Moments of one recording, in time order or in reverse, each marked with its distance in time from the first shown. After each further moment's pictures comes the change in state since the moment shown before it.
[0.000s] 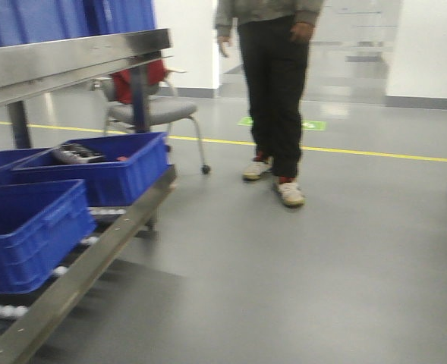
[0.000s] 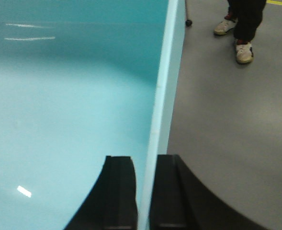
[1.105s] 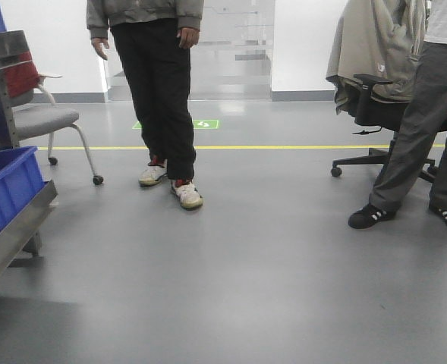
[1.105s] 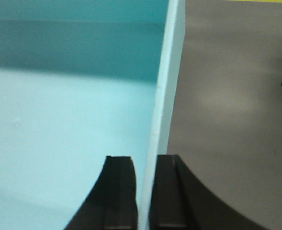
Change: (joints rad) left arm 0.000 0.000 0.000 0.000 0.000 0.000; right arm 0.000 0.000 0.000 0.000 0.005 0.000
